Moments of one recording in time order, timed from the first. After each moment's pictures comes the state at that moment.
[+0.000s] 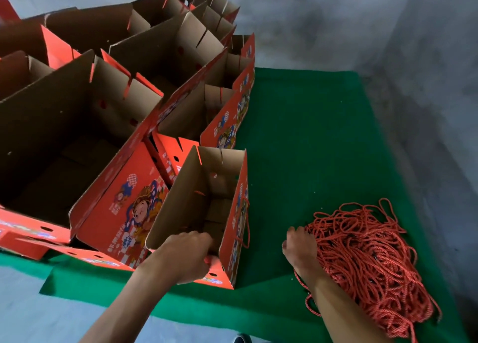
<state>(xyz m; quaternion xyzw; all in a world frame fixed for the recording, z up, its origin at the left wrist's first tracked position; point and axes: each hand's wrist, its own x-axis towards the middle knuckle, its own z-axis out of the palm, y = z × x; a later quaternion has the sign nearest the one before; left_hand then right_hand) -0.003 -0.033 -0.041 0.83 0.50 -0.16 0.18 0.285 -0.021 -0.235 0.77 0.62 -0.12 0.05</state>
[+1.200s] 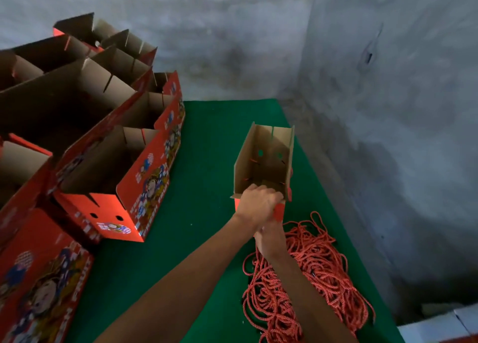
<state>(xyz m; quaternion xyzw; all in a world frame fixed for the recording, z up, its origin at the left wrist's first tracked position) 0.312 0.081 -0.050 0.96 0.27 0.07 -0.04 0.370 0.014 -0.153 0.76 0.46 -0.22 -0.41</state>
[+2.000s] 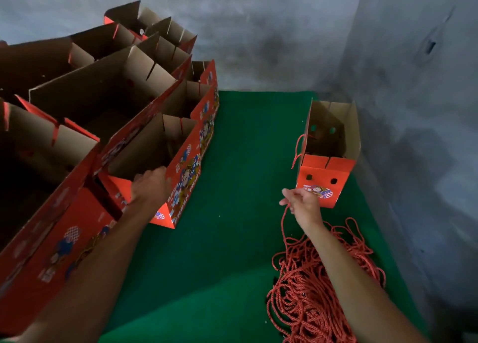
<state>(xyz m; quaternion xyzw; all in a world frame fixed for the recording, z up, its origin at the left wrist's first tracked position) 0.055 0.196 -0.033 0.72 0.69 0.06 0.03 0.407 0.079 -0.129 0.67 0.33 -0.39 -0.54</state>
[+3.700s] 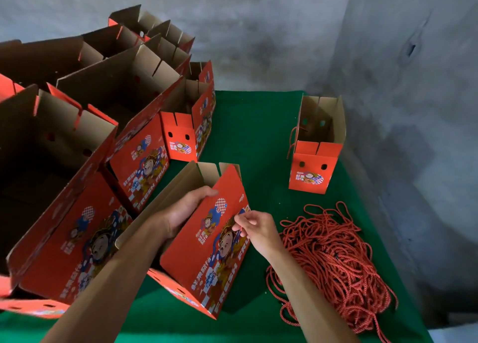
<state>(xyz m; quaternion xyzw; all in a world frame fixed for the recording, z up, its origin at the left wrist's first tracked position) 0.077 0.069 -0.025 0.52 0.48 0.13 0.70 0.271 -0.006 -0.134 0.57 0.38 -0.50 -0.53</state>
